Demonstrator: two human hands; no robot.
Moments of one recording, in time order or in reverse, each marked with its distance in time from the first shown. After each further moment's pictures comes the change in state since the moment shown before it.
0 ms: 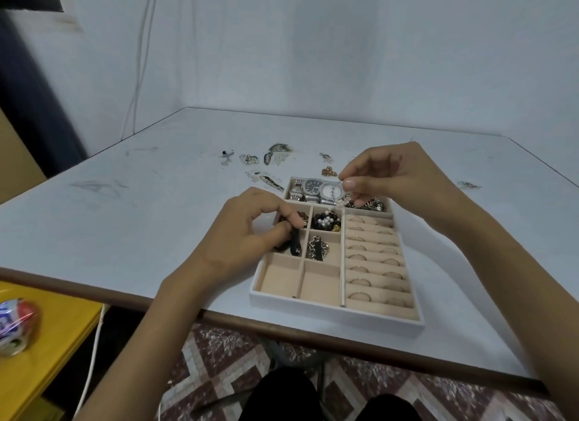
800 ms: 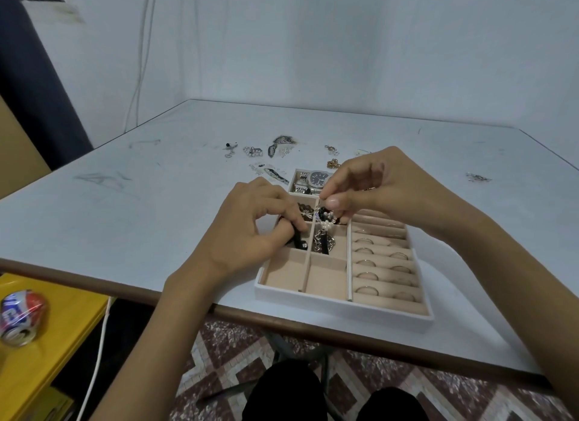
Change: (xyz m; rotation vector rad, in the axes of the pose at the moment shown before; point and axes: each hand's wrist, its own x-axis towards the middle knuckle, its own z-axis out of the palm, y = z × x) left_hand -0.003 0.009 0.002 0.210 0.056 0.170; right_hand -0.007 -0.013 0.023 -0.003 -0.197 0.013
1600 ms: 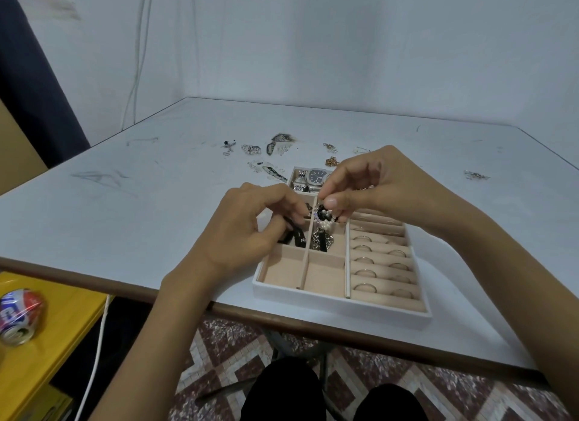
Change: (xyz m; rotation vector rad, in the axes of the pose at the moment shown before) left_hand 0.000 0.001 -0.001 -0.056 -0.006 0.066; right_hand 0.000 0.001 0.000 -0.007 -0.015 0.004
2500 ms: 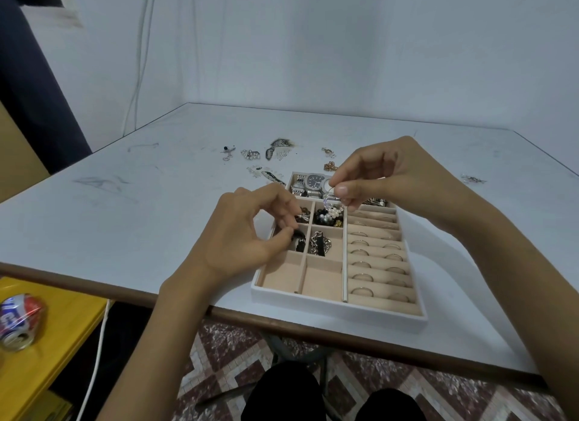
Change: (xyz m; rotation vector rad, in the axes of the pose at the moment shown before) left_hand -0.001 0.000 -0.002 0.046 0.013 -0.053; right_hand -0.003 -0.005 -0.014 -0.020 0.092 -0.018
